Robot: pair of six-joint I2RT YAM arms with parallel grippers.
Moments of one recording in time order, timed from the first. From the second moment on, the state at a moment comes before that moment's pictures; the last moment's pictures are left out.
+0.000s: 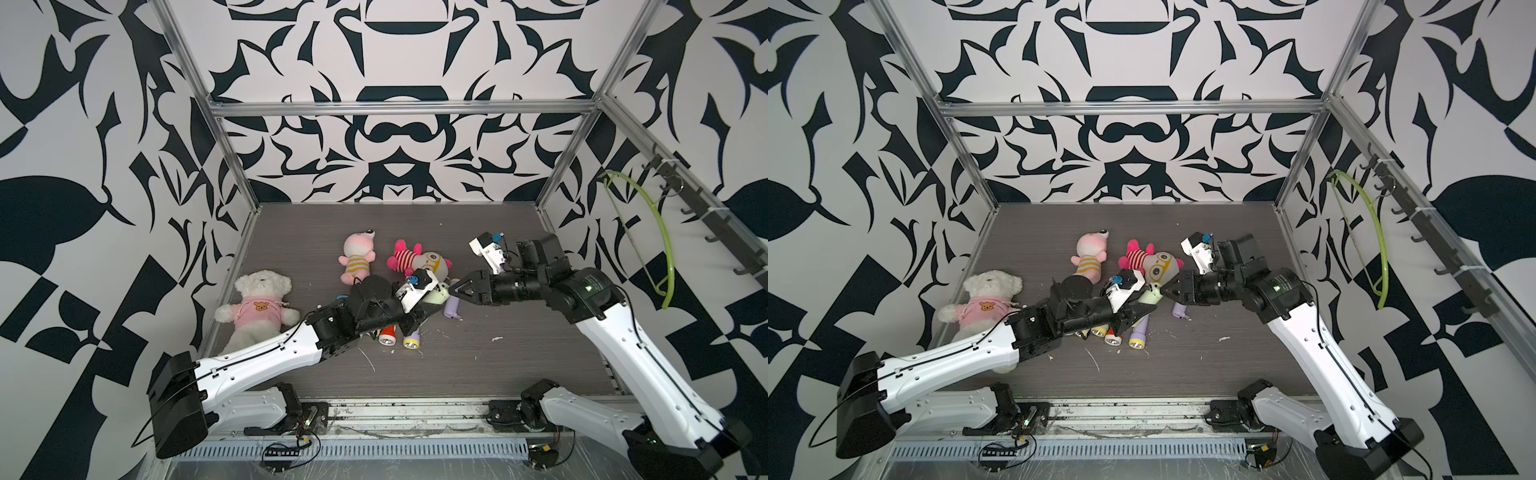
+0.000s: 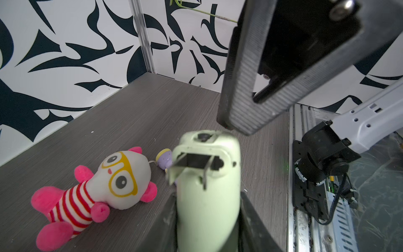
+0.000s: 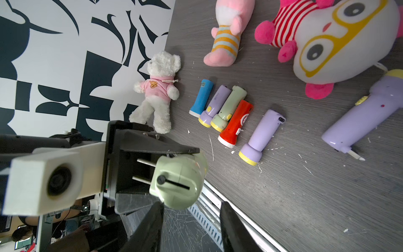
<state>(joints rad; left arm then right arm) -1.06 1.16 0.86 0.03 0.15 0.02 0.45 1.07 1.28 -1.01 -0.66 0.52</state>
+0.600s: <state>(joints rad) -1.06 1.16 0.86 0.01 0.15 0.05 0.44 1.18 1.33 -1.00 -0.78 0.54</state>
